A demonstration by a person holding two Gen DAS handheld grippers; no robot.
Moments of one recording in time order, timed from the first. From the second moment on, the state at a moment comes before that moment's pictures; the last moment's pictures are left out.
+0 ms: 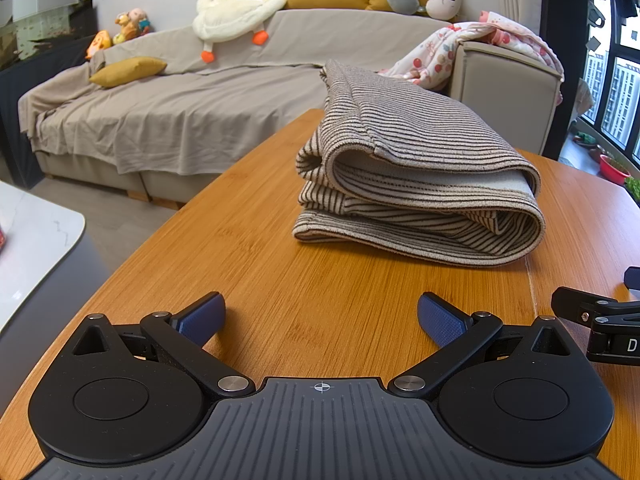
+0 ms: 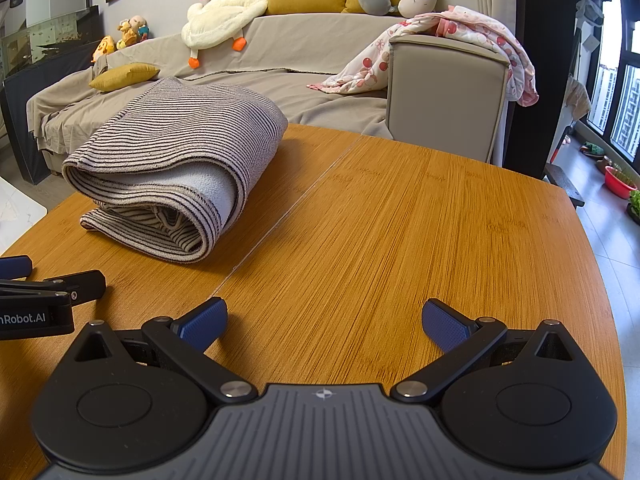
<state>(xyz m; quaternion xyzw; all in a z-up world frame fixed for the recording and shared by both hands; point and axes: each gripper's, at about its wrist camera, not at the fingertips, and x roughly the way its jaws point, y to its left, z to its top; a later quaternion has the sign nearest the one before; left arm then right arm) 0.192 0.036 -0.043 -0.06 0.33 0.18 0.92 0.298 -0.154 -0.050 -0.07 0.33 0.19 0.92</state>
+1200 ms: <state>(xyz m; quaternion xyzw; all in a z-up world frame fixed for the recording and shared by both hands) 0.193 0.037 -0.043 -0.06 0.33 0.18 0.92 0.296 -0.153 -0.051 -0.06 0.33 0.19 0.92</state>
